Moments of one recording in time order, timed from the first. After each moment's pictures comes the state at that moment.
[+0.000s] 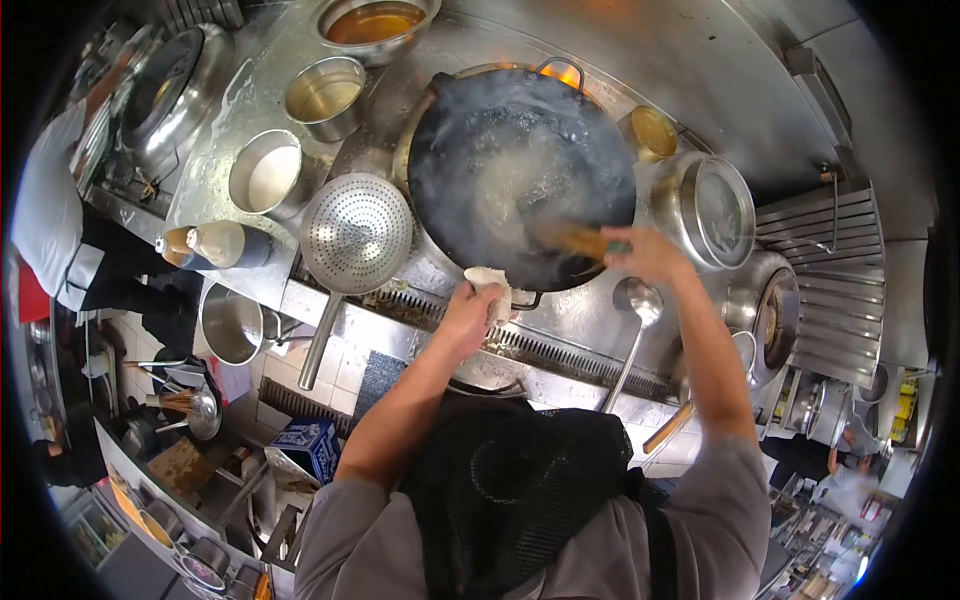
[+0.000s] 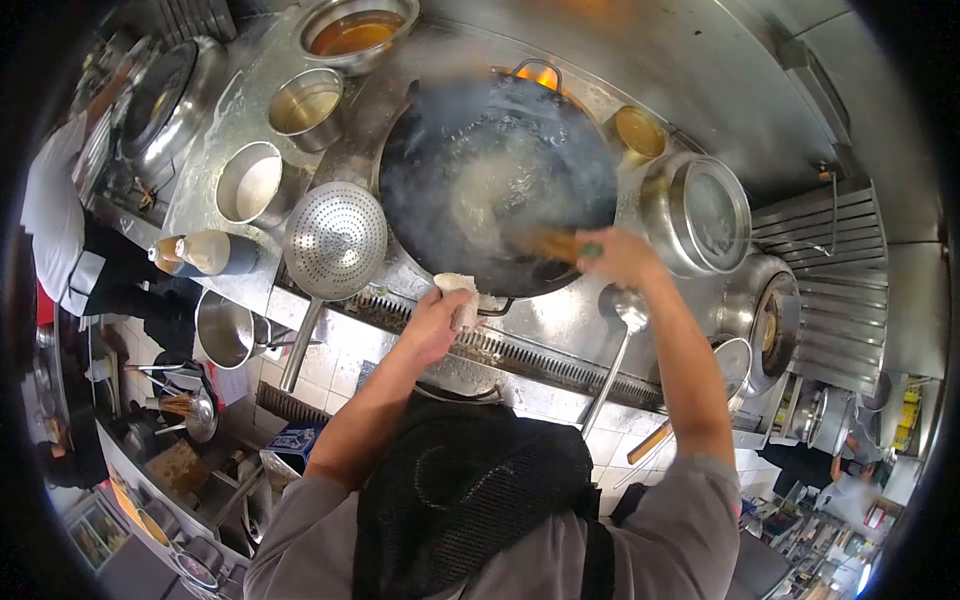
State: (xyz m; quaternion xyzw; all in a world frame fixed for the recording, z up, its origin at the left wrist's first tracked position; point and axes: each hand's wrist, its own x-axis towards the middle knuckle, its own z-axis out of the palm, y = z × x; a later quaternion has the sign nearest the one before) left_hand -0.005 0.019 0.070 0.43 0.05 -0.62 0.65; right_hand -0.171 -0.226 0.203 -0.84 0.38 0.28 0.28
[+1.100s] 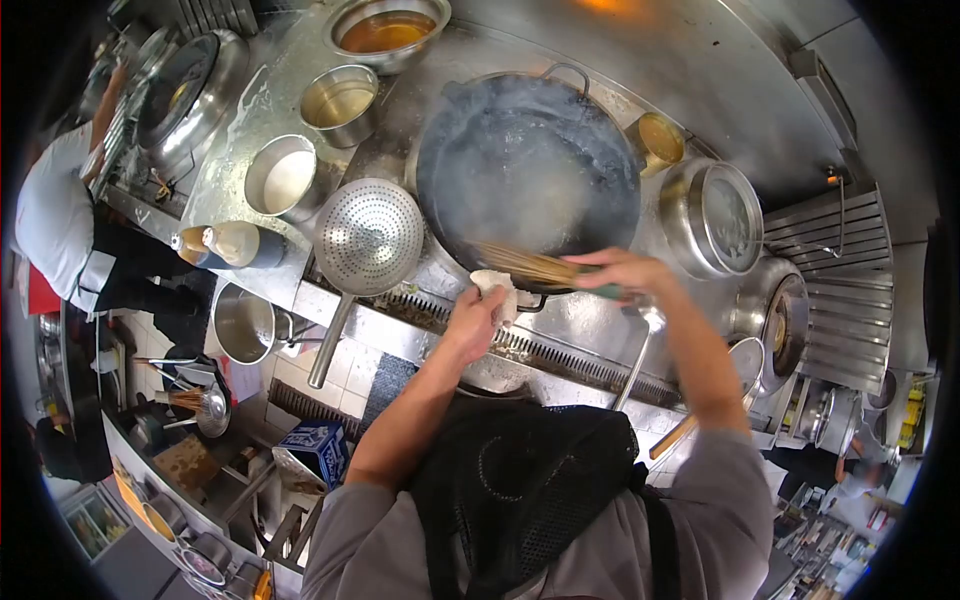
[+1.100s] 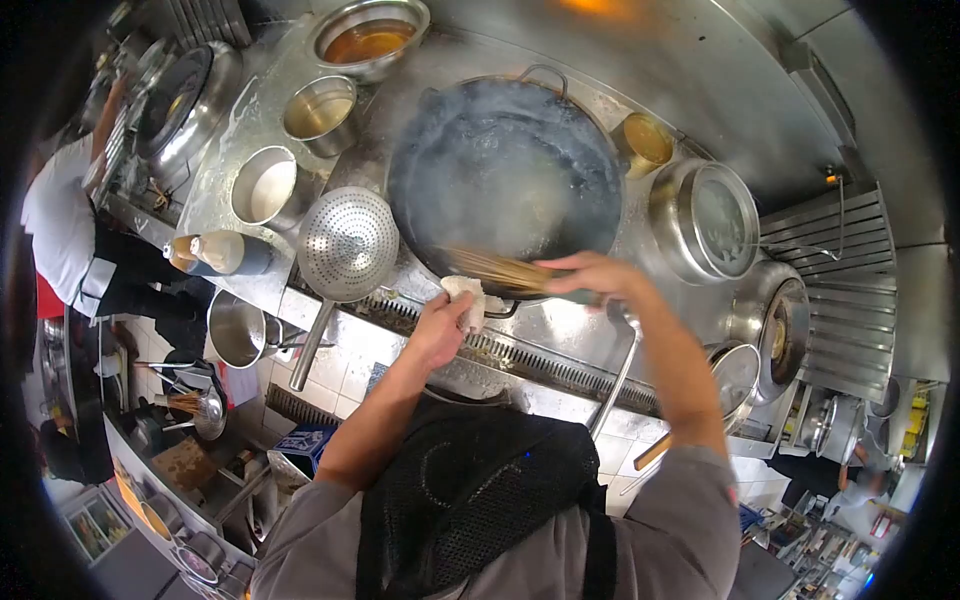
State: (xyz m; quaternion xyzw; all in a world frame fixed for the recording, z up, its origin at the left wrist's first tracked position) left_hand -0.004 0.027 0.079 0.40 0.05 -0.61 0.68; right_hand -0.167 -0.213 0.175 -0.66 0.38 0.28 0.59
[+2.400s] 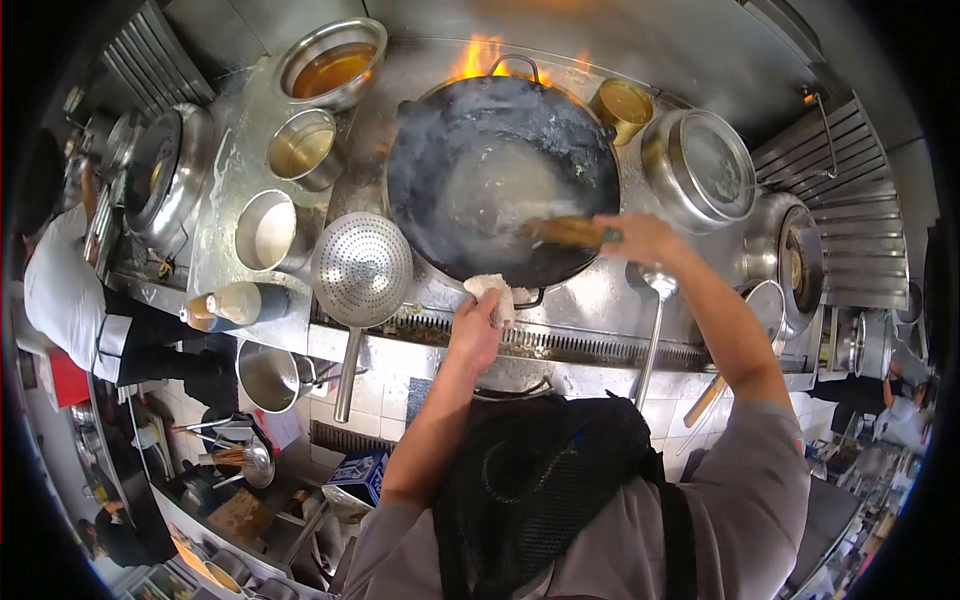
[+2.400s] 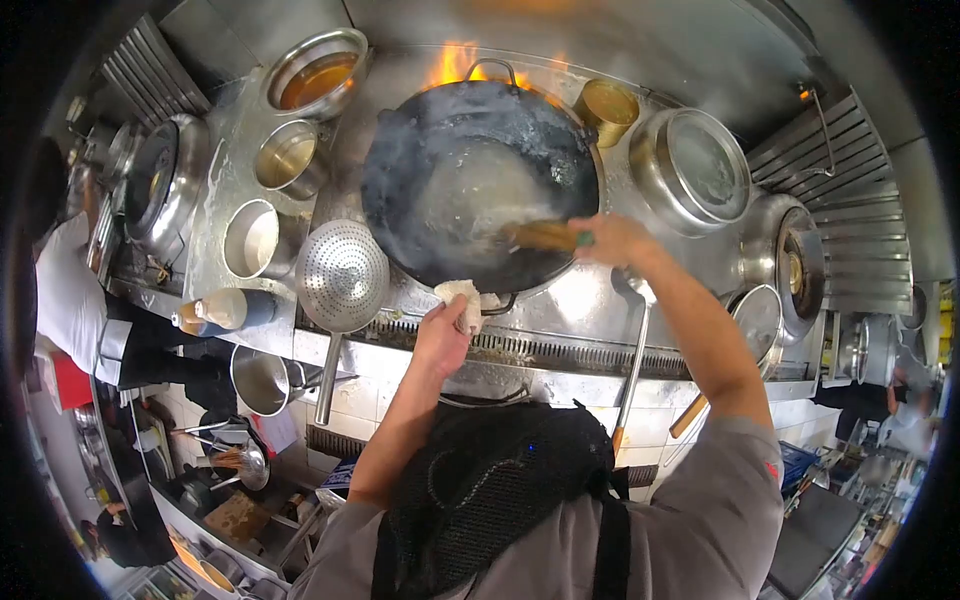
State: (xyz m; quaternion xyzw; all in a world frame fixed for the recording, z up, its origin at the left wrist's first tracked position) left_hand -0.007 0.025 0.075 0.40 0.07 -0.61 0.68; right_hand -0.193 -0.218 0.199 -0.86 0.38 0.24 0.23
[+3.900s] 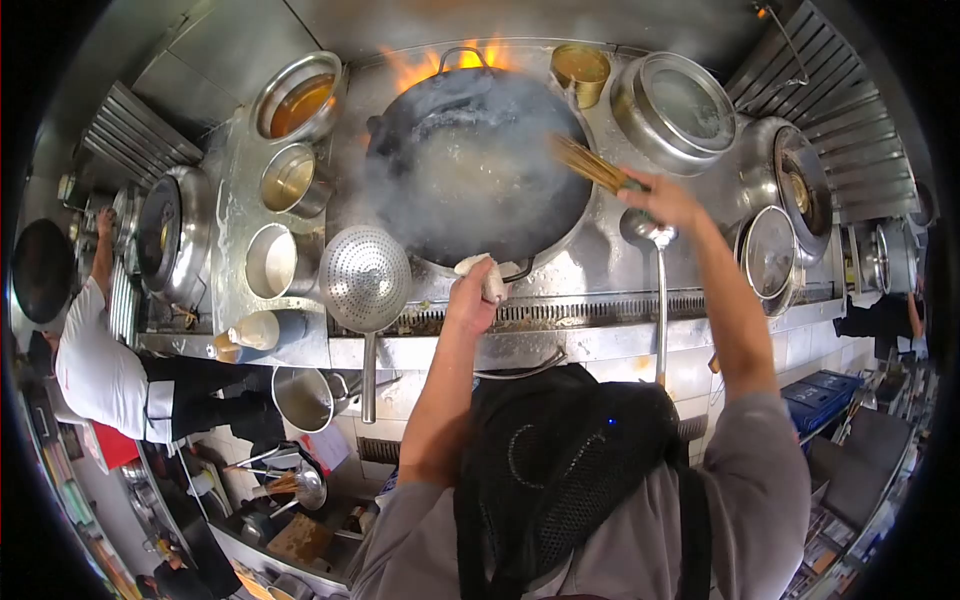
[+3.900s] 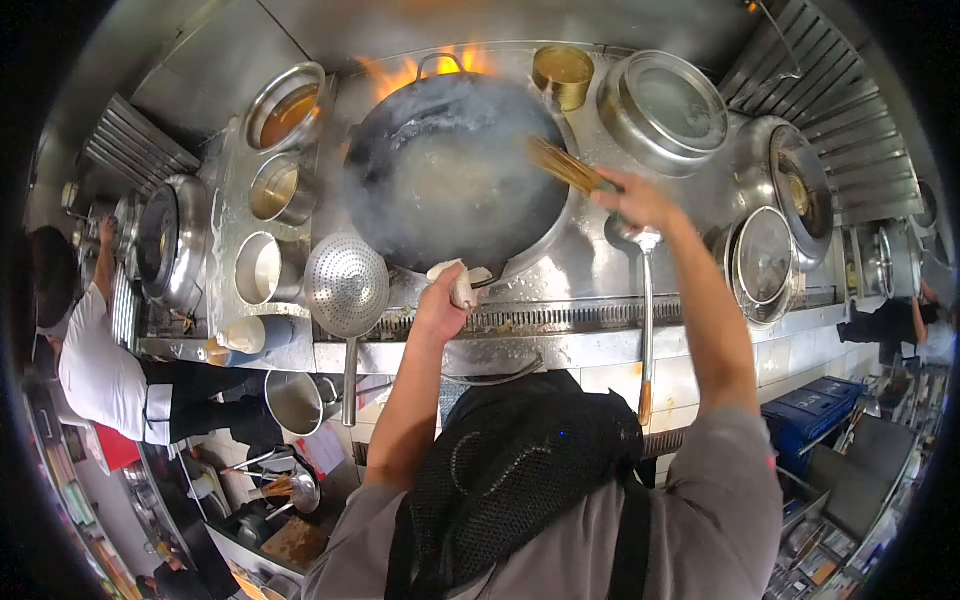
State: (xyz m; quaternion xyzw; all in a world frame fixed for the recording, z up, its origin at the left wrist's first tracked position) left_hand 0.006 0.006 0.062 0.43 0.05 -0.67 0.61; right_hand -0.285 -0.196 0.199 -0.67 0.57 -0.02 0.49
